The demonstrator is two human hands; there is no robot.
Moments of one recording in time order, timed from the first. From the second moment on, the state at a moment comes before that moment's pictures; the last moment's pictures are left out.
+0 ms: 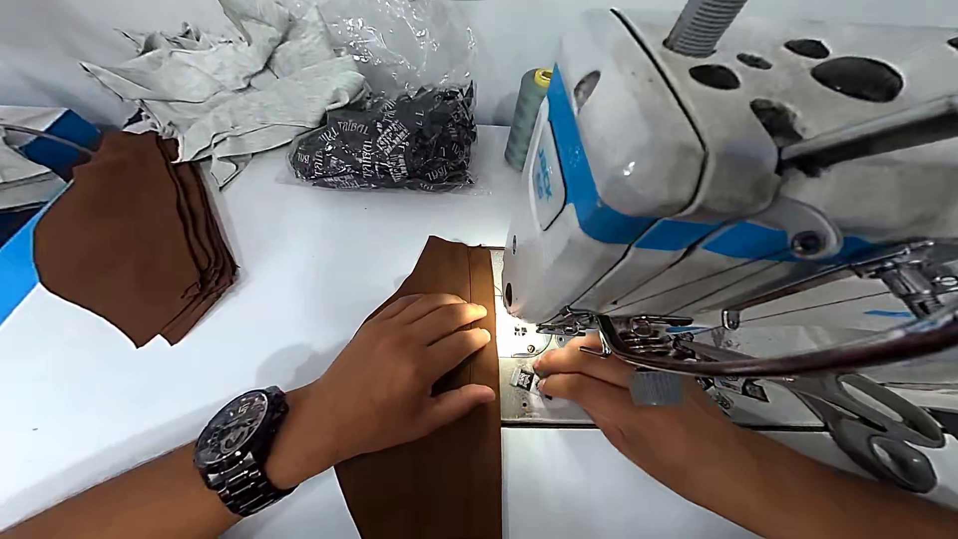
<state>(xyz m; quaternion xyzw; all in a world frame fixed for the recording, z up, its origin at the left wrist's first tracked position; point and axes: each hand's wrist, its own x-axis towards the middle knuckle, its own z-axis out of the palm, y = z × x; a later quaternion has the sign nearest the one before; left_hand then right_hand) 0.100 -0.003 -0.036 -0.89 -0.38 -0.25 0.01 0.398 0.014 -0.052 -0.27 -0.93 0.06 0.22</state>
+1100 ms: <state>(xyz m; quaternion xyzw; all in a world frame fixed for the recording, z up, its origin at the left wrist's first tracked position) 0.100 -0.020 -0.043 -0.87 -0.43 -0.24 -0.03 0.395 0.014 -0.049 -0.22 -0.95 0.05 0.20</state>
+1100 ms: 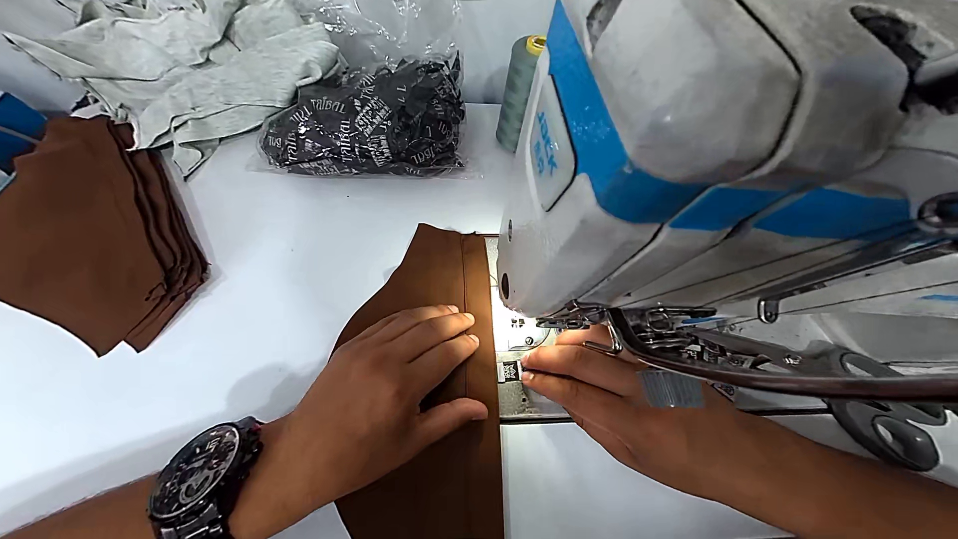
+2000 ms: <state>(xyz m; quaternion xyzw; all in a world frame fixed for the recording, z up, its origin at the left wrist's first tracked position) 0.102 -0.023 -0.043 -0.89 -0.35 -0.29 -0.03 0.386 0.015 -0.050 -0.14 -0.98 0.01 0.17</state>
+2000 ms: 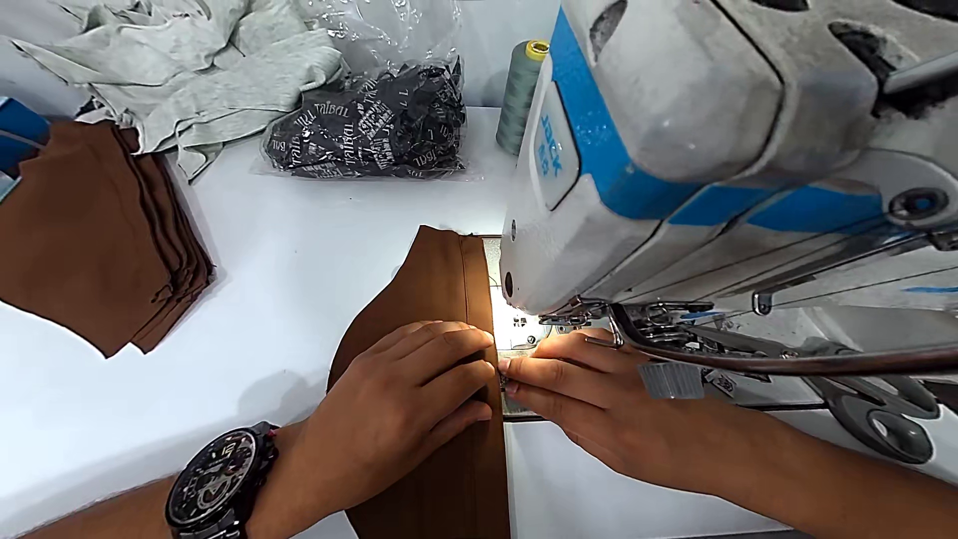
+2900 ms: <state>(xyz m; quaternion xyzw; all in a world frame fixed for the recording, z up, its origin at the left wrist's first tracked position) 0.100 -0.026 -0.047 -0.90 -0.31 -0.29 -0.05 0.387 0.020 -0.048 -0.15 -0.97 0.04 0.18</state>
